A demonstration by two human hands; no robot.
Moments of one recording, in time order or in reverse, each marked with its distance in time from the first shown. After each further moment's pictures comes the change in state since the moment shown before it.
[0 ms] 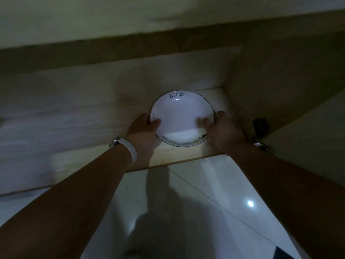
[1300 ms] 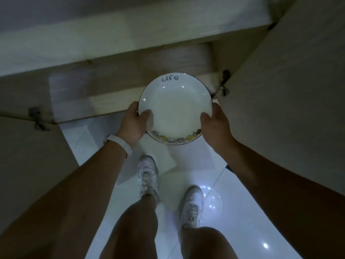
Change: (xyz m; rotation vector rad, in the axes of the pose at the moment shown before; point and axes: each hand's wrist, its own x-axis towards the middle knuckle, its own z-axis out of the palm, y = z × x) left_hand -0.262 0.083 -0.093 -0.358 -0.021 -0.171; right_hand -0.258 -0.047 -0.129 0.470 -0.122 0.185
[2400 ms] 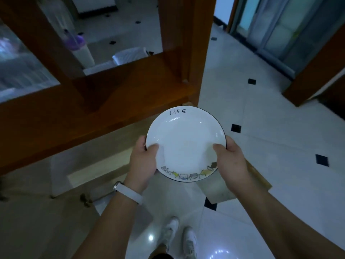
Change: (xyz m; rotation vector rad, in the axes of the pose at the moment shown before) left_hand -0.344 0.459 -0.056 -0.141 -0.099 0.228; right_hand -0.340 -0.329 -0.326 0.389 0.312 -0.024
